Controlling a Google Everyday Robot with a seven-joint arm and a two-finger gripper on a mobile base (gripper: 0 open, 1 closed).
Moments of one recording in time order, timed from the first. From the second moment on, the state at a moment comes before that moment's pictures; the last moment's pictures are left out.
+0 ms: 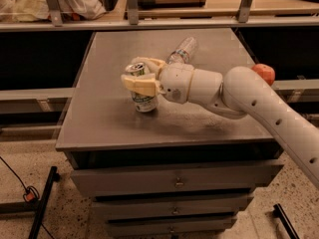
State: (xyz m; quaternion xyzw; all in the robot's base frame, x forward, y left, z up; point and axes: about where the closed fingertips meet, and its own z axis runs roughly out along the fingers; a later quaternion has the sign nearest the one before) arm 0.585 0.054 0.906 -0.42 0.57 0.40 0.59
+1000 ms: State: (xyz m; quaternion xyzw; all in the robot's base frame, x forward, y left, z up) arm 0.601 0.047 0.901 -0.42 0.57 0.38 0.59
